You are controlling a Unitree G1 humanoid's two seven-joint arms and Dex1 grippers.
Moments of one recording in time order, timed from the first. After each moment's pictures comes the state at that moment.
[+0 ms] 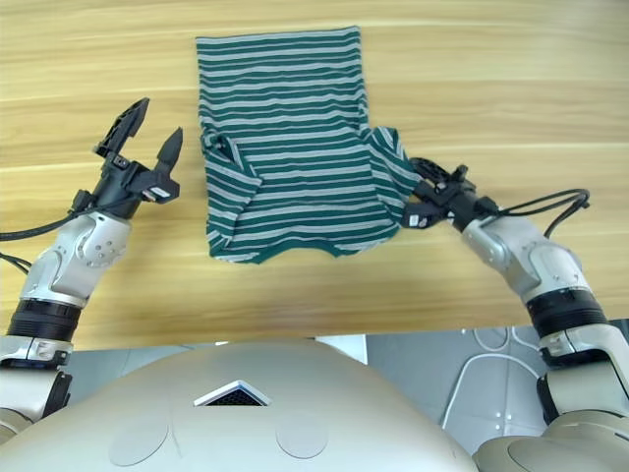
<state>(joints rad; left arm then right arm) 0.03 0.60 -0.16 0.16 0.72 -0.54 0.20 -0.05 -0.91 0.40 0.36 -0.82 -0.48 -0.05</state>
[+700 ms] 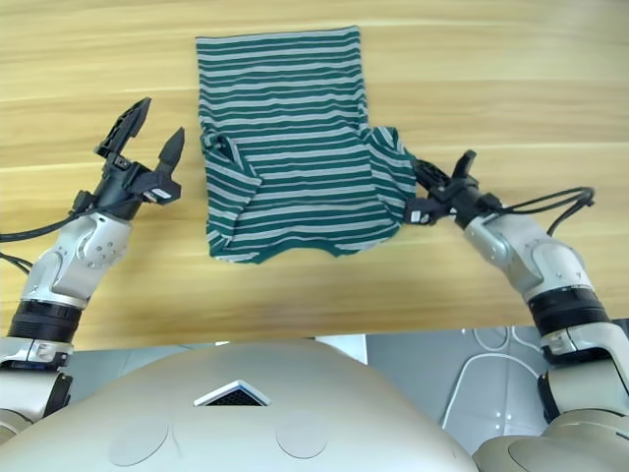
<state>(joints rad) 0.04 0.60 -0.15 0.14 0.72 -0.54 0.20 -0.04 -0.91 0.36 0.34 -0.80 -0.48 -0.11</state>
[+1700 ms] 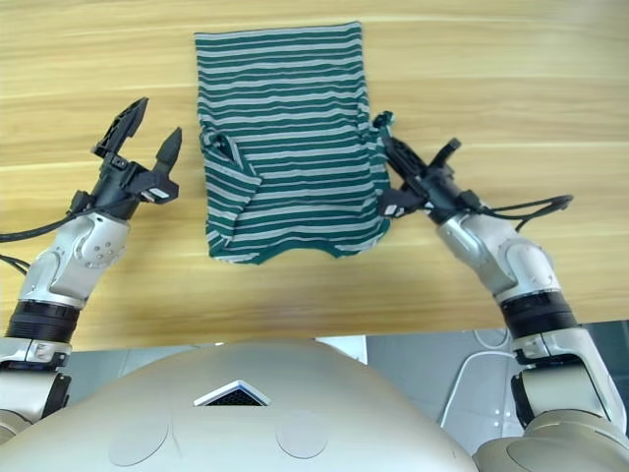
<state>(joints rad) 0.04 0.60 -0.15 0.15 0.72 -0.54 0.21 -0.03 -0.77 0.32 0.19 -0.81 -0.53 -0.18</state>
